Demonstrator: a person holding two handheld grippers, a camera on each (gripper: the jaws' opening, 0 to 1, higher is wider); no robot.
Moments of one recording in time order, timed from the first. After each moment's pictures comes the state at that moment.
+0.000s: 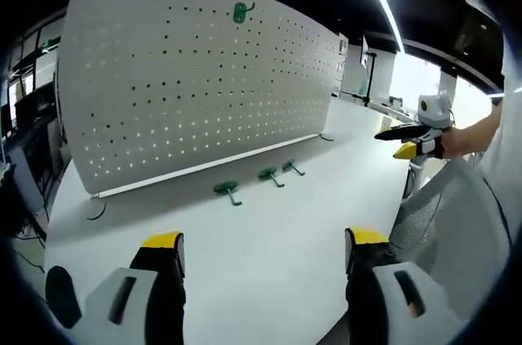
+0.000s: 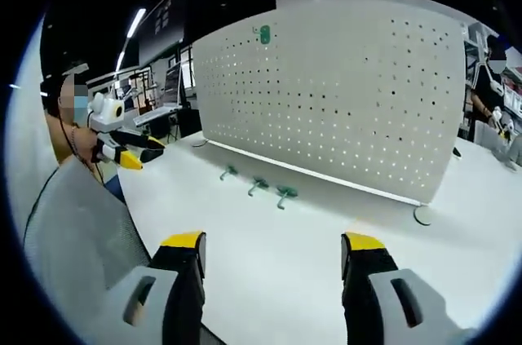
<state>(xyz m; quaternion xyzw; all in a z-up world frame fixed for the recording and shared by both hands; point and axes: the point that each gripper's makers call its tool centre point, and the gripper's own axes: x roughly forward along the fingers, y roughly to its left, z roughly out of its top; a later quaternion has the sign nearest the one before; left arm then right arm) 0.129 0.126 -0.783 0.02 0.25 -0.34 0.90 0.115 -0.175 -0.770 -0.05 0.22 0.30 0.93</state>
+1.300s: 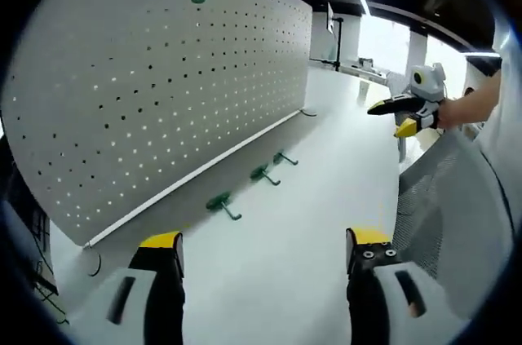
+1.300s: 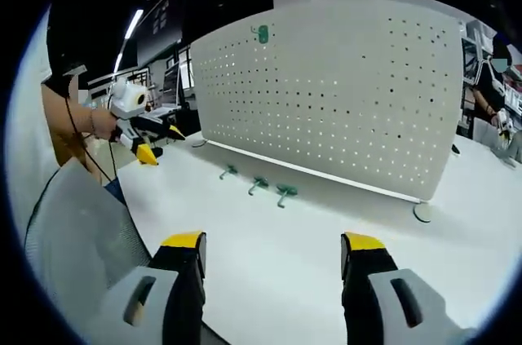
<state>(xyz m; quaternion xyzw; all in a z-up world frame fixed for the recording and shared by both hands) 0.175 0.104 -0.783 0.12 0.29 -0.43 0.85 0.114 -0.175 -0.769 -0.05 0.22 0.29 0.93</state>
